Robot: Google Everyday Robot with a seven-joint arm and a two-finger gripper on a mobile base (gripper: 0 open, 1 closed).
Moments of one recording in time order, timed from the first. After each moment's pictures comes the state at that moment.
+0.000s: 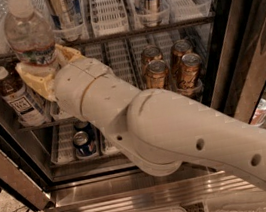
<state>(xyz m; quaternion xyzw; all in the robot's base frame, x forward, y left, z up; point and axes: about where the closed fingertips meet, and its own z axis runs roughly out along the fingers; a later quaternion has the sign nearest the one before) 0.508 0.131 1.037 -0.25 0.60 0.24 0.73</state>
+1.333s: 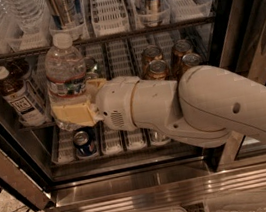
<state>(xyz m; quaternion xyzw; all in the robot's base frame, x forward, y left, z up) 0.477 0.107 0.959 -0.36 0.65 0.37 0.57</state>
